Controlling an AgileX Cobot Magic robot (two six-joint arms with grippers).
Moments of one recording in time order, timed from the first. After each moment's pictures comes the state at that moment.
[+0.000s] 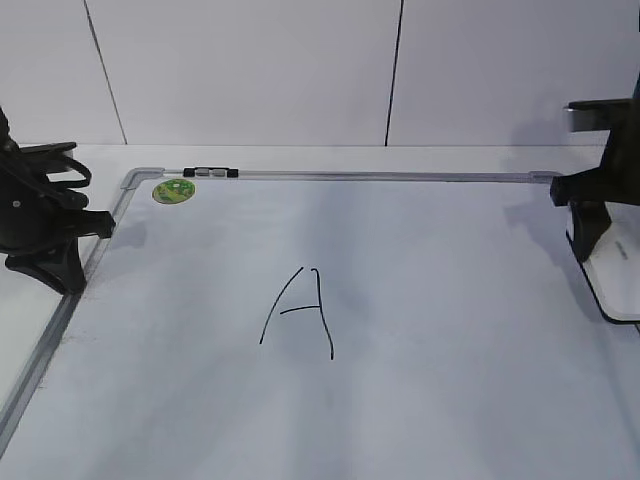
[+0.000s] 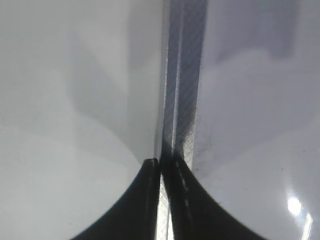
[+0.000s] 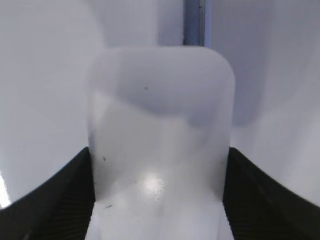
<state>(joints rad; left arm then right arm) -0.11 1.97 -1.26 -0.16 0.84 -0.09 0.06 1.89 -1.47 -0.15 1.22 0.12</state>
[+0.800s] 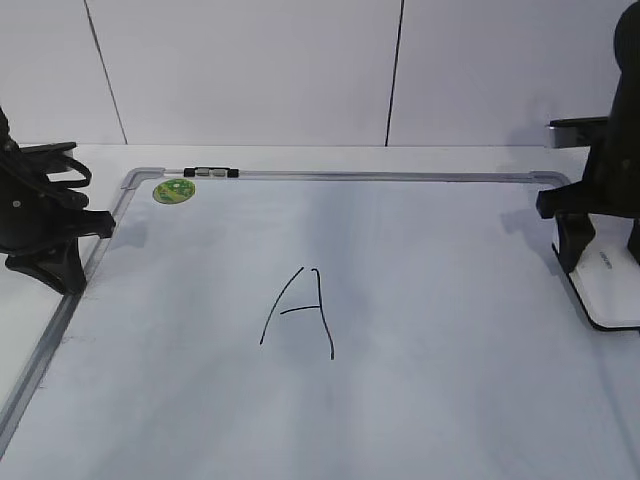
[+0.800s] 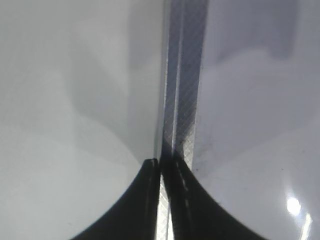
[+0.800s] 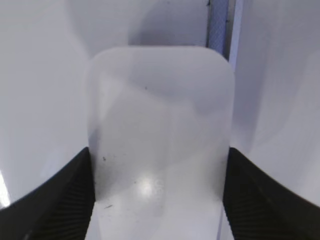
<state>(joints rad) -0.11 1.97 -1.26 -0.16 0.84 -0.09 0.06 1.97 -1.50 -0.14 1.22 0.08</state>
